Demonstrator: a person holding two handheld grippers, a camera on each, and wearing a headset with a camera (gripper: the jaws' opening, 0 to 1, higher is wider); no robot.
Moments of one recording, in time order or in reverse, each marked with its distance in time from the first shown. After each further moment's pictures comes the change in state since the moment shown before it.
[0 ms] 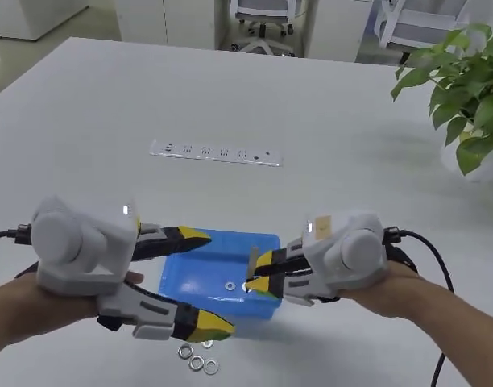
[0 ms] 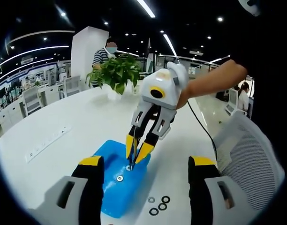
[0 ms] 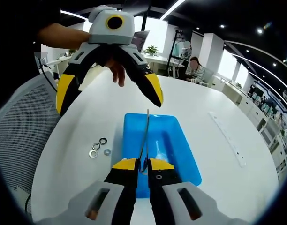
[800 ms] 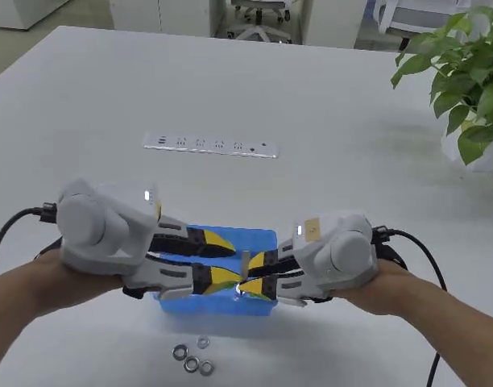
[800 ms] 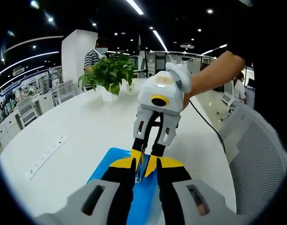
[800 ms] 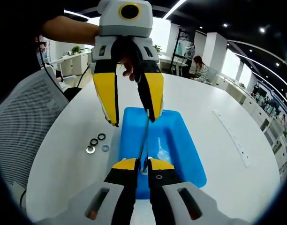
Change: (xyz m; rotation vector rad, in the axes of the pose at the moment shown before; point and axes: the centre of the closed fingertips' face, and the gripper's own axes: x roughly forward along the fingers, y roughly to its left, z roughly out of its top) left arm 0.031 0.014 0.009 0.103 0.030 -0.042; right arm 0.012 -0.001 -0.012 -0.008 0.003 0.035
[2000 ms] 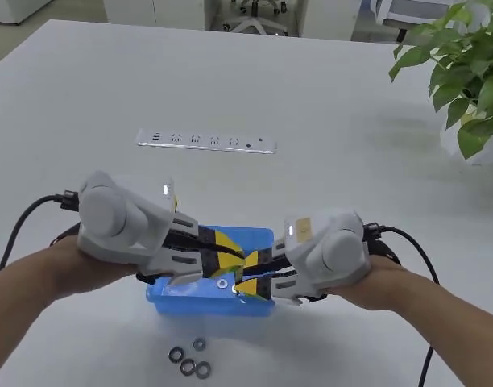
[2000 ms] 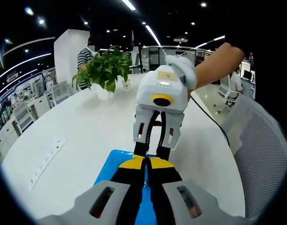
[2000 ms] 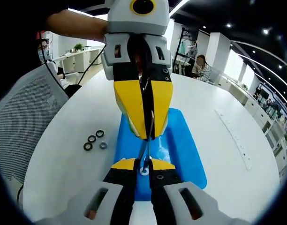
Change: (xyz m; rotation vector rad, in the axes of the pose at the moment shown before) left arm 0.012 0.018 -0.011 0.055 0.043 -0.039; right arm 0.007 -0.004 -0.002 -0.022 0.015 0.018
